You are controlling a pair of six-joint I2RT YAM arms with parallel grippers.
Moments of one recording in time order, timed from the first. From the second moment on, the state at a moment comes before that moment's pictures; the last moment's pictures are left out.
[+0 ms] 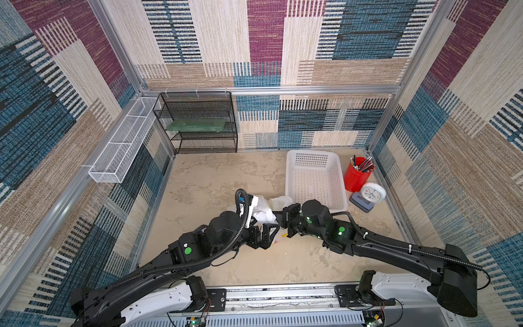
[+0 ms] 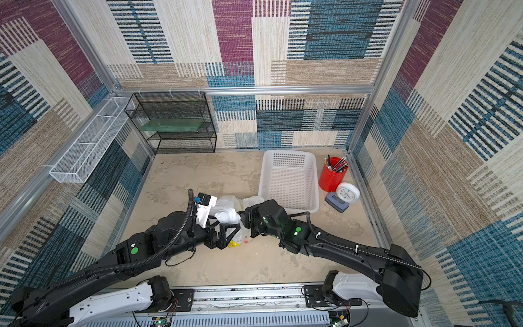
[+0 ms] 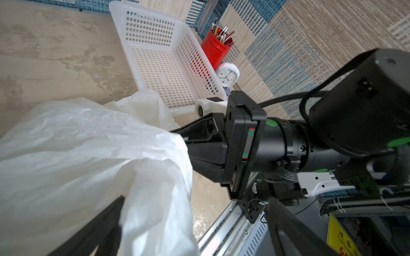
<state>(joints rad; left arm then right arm) -1.03 0.85 0.94 -0.57 -0.12 -0.66 0.96 1.20 0.80 -0.01 0.01 2.09</state>
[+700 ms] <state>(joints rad) -0.53 1.06 1.33 -1.03 0.52 -1.44 0.83 1.23 0.88 -0.05 0.04 1.99</state>
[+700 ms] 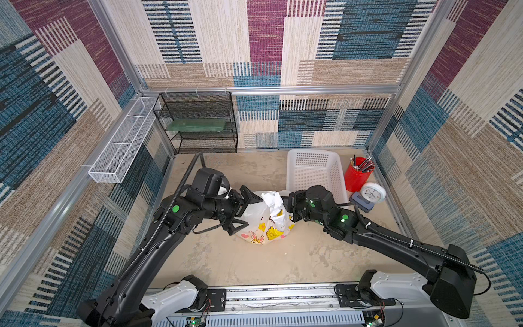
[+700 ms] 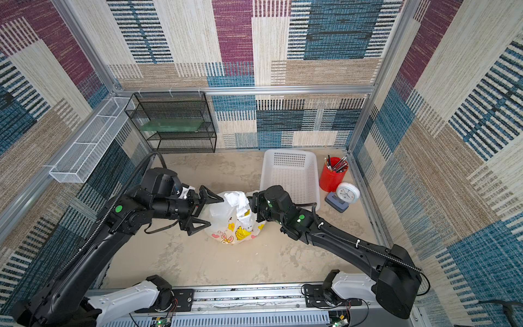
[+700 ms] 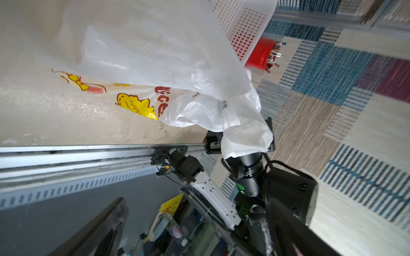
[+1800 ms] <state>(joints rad) -0.80 1.16 1.28 -0.82 0.21 -1.99 0.96 1.17 0.78 0.17 0.21 1.56</state>
